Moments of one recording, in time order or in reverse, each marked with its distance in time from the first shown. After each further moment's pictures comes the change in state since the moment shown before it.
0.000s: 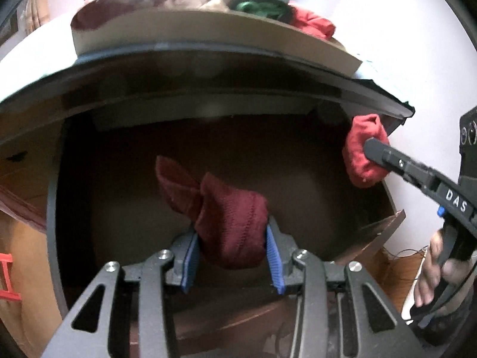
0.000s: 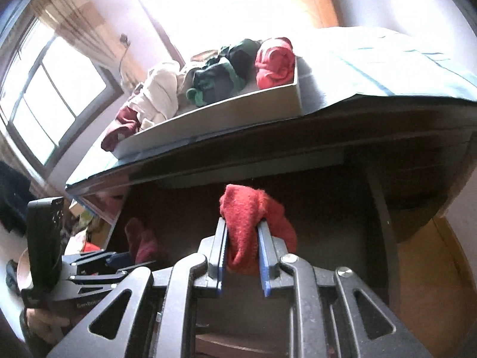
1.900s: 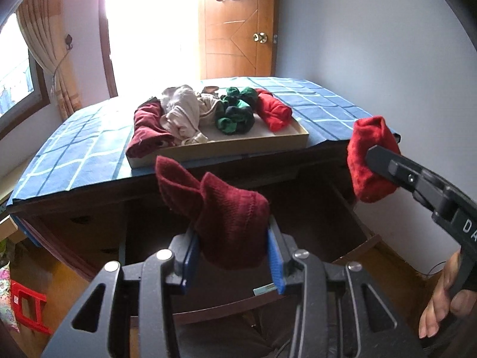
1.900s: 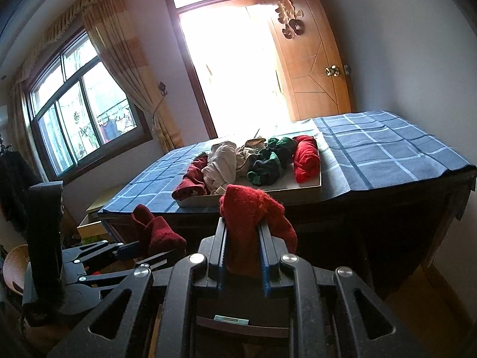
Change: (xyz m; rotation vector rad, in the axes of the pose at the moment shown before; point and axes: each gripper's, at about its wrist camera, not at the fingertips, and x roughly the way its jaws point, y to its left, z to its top) left arm -0.115 -0.065 -0.008 0.113 -0.339 0.171; right arm -0.158 0.080 0.004 -0.142 -0.325 0.027
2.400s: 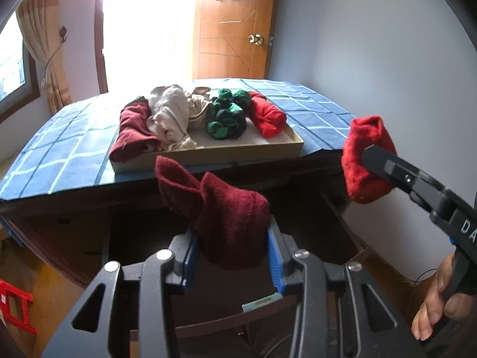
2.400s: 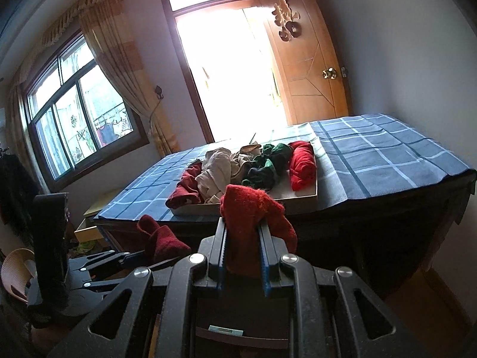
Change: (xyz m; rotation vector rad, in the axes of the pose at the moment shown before) left arm 0.017 -0.001 0.015 -0.027 -0.008 -0.067; right arm 0.009 -0.006 0.011 0.005 -0.013 -0.012
